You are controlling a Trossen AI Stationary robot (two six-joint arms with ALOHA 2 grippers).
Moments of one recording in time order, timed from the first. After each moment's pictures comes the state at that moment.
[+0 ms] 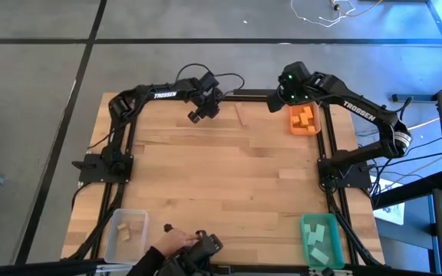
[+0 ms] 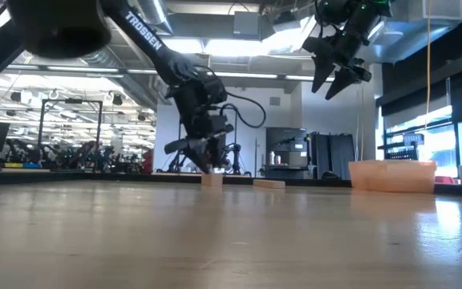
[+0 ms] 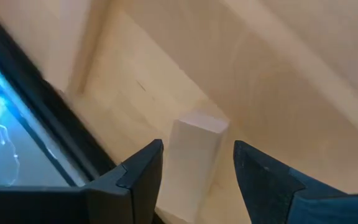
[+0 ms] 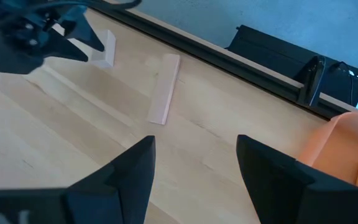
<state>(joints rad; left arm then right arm) 0.68 2.06 1.49 -0.49 0.13 1.48 -0.68 1.36 1.30 -0.88 0.03 0.38</state>
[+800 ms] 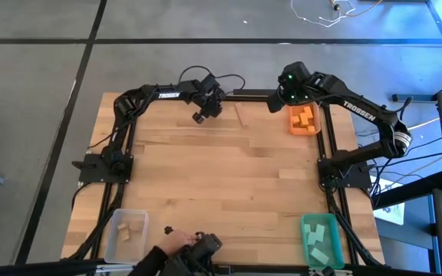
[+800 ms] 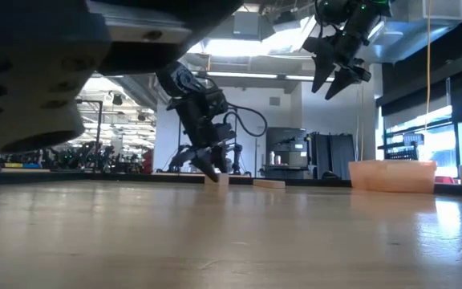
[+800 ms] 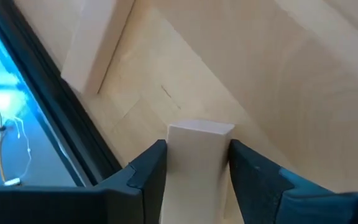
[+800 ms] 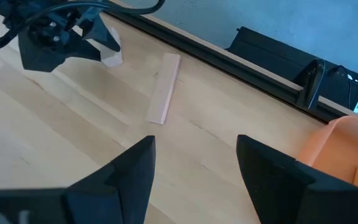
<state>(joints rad) 0.69 2.14 1.49 -0.45 0.16 1.43 -0.68 1.36 1.30 -0.88 0.03 0.36</state>
